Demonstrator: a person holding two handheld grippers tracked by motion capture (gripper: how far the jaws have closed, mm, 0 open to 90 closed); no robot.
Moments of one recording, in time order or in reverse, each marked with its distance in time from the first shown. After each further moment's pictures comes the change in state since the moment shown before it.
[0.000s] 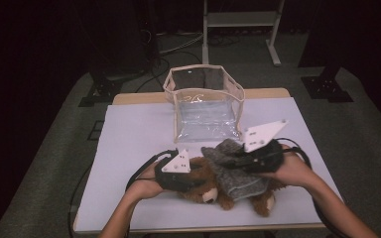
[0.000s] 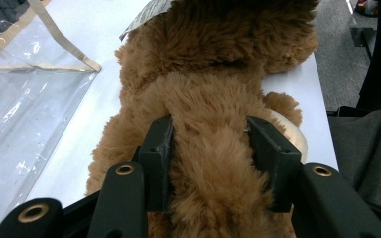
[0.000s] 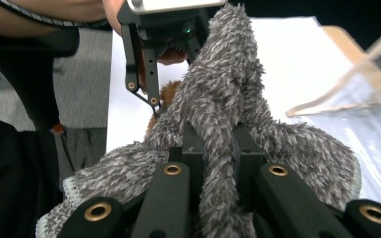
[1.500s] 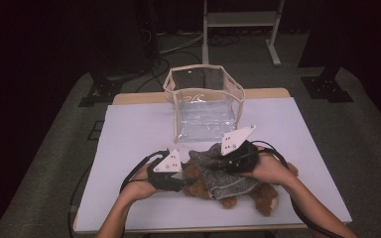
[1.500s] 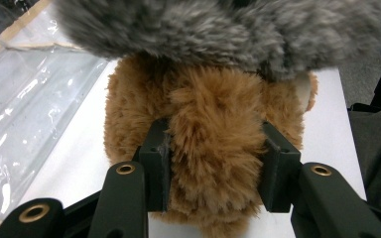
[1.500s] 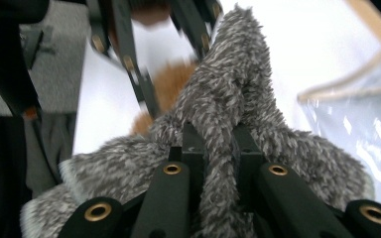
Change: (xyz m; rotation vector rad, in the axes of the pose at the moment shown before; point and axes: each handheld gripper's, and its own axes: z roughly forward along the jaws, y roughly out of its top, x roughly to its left) left arm 0.006 -0.025 -0.008 -0.004 0.042 -0.049; right arm -0.015 -0.016 0.055 0.075 0.010 0.006
